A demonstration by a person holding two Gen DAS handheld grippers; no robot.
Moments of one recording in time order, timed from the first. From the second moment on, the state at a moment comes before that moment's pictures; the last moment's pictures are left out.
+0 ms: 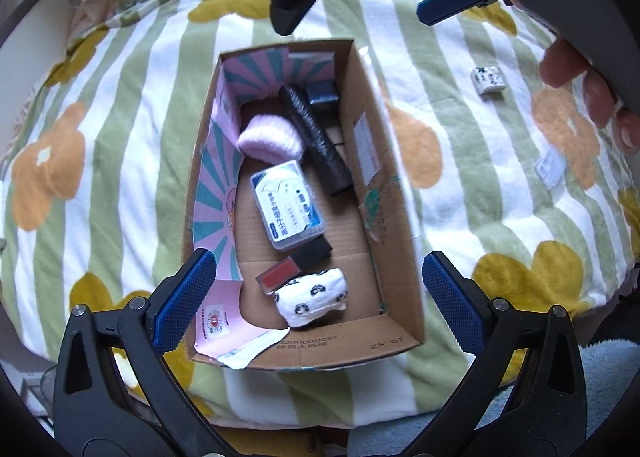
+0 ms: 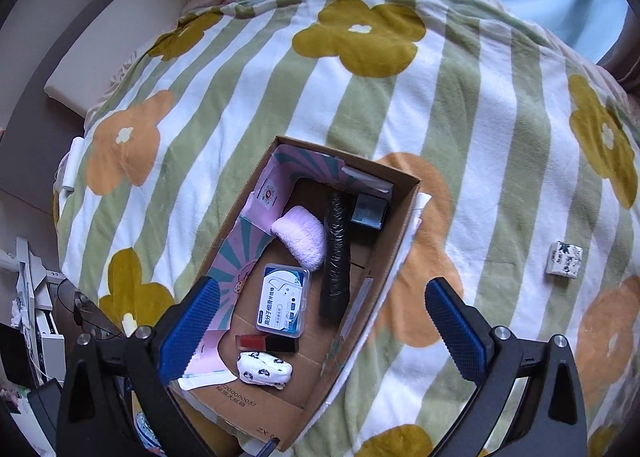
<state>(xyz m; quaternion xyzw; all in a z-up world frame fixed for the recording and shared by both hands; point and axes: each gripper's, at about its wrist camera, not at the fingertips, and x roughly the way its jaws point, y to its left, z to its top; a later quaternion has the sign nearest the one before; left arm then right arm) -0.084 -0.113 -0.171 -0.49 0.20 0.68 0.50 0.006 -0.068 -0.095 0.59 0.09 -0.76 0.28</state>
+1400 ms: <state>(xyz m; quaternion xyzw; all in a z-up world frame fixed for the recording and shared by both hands) 0.008 -0.008 0.007 -0.42 0.07 0.73 0.53 0.100 0.268 0.012 0.48 0.03 -0.88 0.07</state>
